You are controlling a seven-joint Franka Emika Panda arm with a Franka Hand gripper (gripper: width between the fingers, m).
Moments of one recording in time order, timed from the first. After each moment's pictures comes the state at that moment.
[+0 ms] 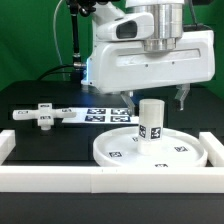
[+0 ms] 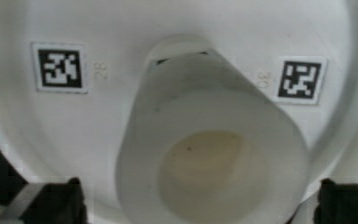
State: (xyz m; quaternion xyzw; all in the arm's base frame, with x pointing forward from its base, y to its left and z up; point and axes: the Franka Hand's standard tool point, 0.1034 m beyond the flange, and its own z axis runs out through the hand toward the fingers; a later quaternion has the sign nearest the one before) arm 0.568 0.044 0.082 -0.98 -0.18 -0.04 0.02
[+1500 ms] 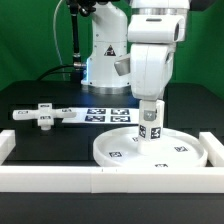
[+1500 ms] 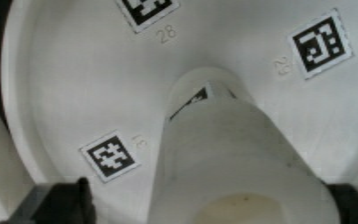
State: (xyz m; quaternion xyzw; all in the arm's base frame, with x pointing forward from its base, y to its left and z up) arm 0.560 0.041 0.077 -0.80 -0.60 -0.01 -0.02
